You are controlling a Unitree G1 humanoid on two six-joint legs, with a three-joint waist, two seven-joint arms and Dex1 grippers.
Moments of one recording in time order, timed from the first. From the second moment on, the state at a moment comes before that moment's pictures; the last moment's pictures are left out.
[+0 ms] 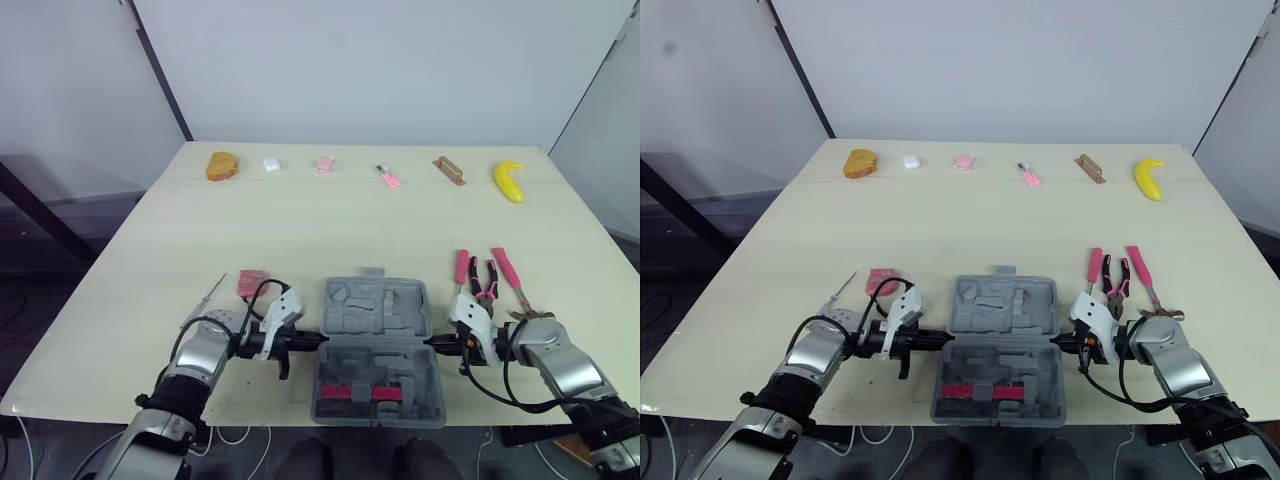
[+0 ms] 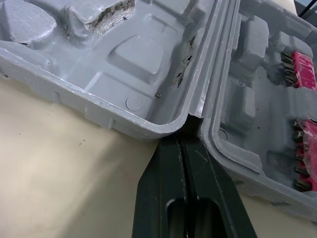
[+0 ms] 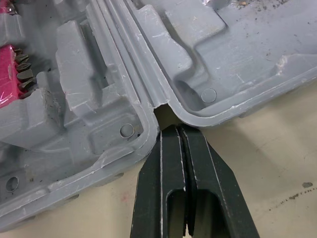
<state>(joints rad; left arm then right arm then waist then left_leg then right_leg) -0.38 0.53 -0.20 0.40 -0.15 0.23 -1.28 -0.26 -0.59 0.20 0.11 0.11 0.38 1.11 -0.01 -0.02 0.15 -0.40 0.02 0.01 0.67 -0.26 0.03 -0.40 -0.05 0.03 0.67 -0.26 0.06</state>
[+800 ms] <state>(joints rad) -0.36 0.55 -0.20 0.37 -0.15 0.25 -1.28 -0.26 -0.58 0.21 0.13 0.10 0.34 1.10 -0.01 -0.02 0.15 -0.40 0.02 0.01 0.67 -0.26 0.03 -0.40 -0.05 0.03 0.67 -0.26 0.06</state>
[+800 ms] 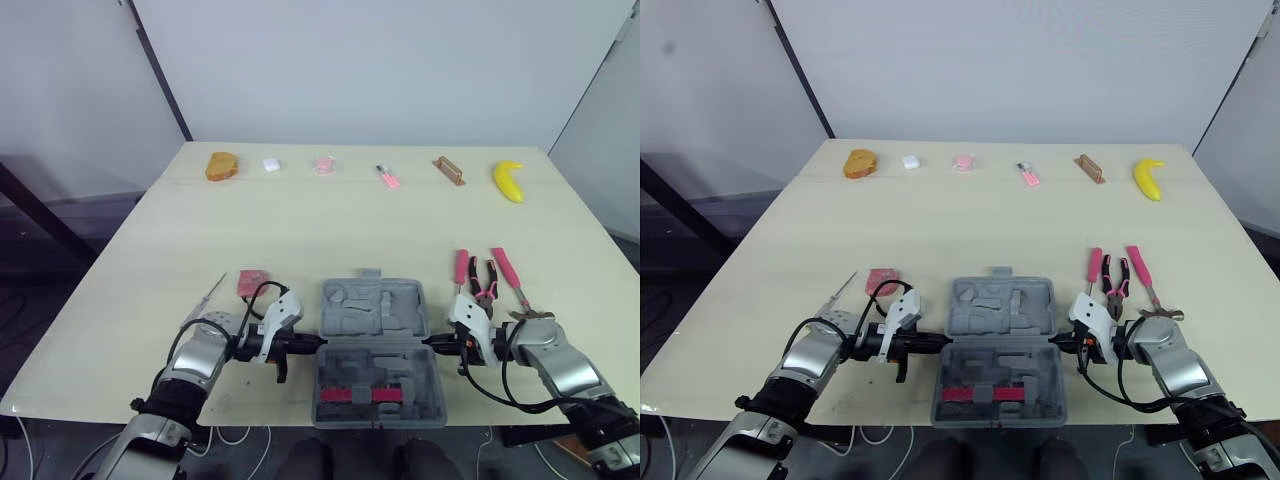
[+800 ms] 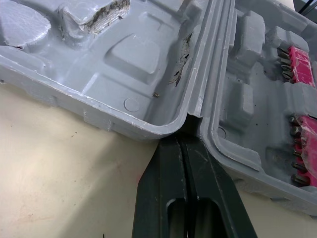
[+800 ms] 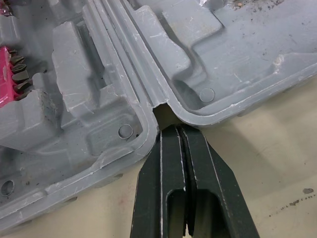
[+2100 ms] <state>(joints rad) -0.29 0.60 -0.23 0.26 -0.16 0.30 -1.35 -0.21 -0.63 0.24 0.05 0.13 0.39 1.17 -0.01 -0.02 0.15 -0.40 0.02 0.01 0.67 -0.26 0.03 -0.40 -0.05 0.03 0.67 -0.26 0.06</state>
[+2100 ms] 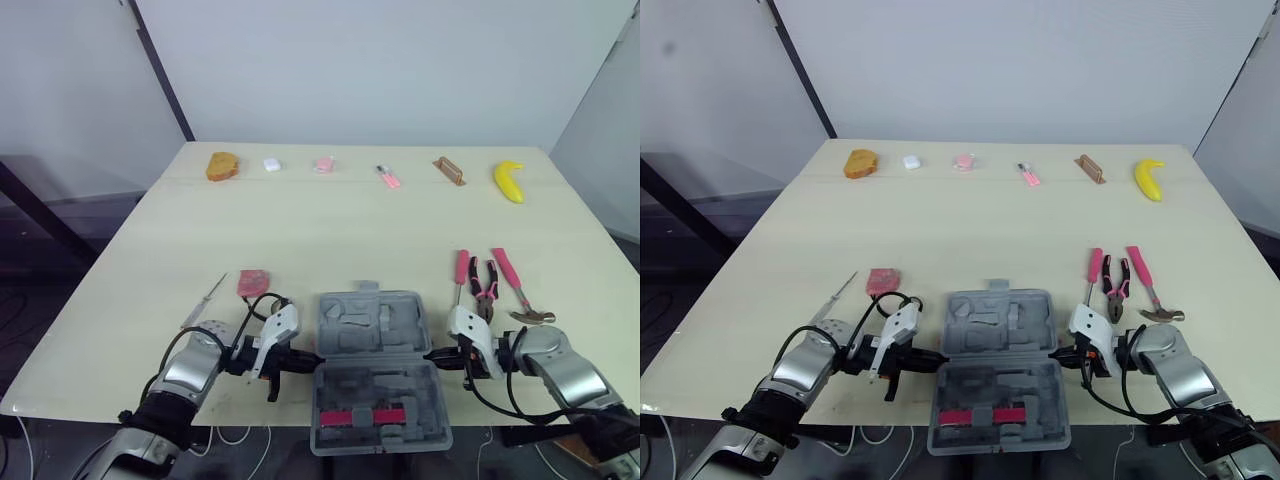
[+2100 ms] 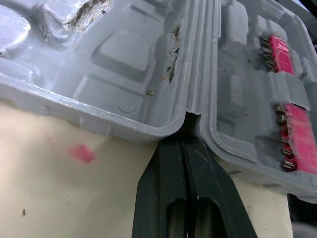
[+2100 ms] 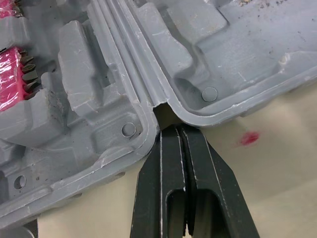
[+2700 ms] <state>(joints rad) -0.28 0.60 -0.24 0.25 -0.16 0.30 -1.36 -0.19 -0.67 0.26 0.01 0.15 0.43 1.18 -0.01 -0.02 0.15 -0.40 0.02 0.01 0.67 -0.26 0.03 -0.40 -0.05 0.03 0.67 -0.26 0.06</state>
